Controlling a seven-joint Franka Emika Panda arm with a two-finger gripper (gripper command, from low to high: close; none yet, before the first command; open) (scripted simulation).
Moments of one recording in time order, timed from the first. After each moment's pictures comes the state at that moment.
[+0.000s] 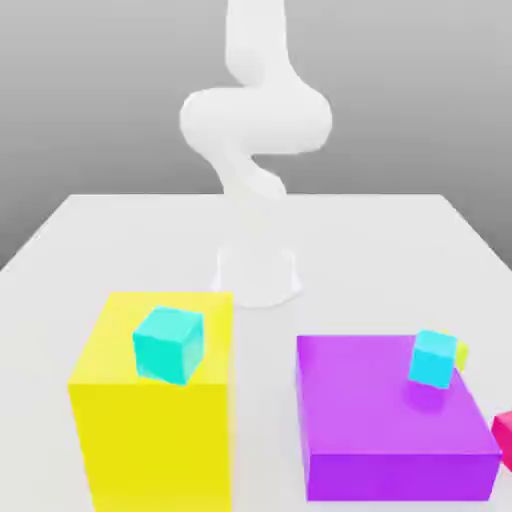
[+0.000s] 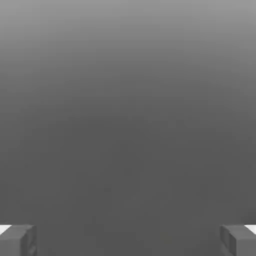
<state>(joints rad) 0.08 -0.72 0.00 -2.35 0.00 2.35 0.69</state>
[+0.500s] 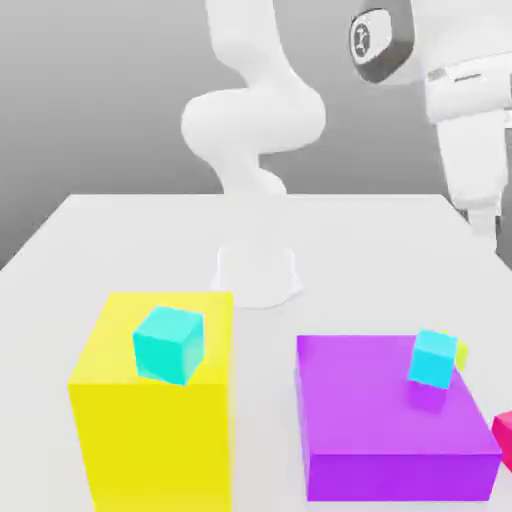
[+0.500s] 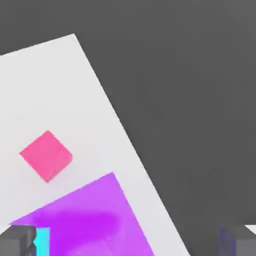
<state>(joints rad) 0.52 -0.24 0.07 -2.63 0.04 2.66 0.00</state>
